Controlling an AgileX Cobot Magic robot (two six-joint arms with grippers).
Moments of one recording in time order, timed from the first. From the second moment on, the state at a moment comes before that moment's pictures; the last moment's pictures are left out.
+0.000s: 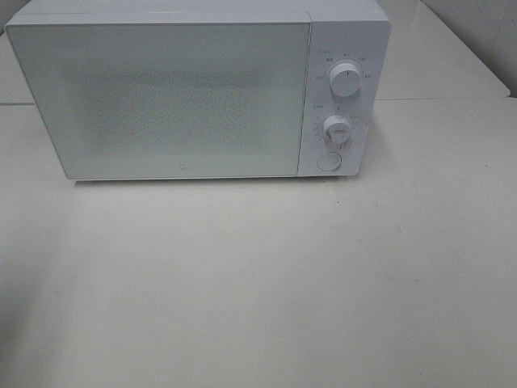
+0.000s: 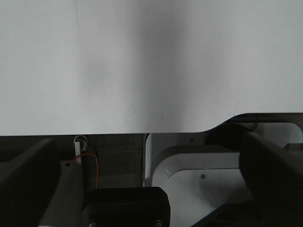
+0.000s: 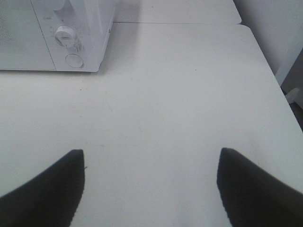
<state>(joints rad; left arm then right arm) -0.01 1.04 -0.66 -0.09 1.12 0.00 0.08 0.00 -0.50 -0.08 1.00 0.06</state>
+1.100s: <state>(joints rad) -0.01 0.23 -0.52 -0.07 1.07 0.00 0.08 0.00 -0.50 -0.08 1.00 0.06</state>
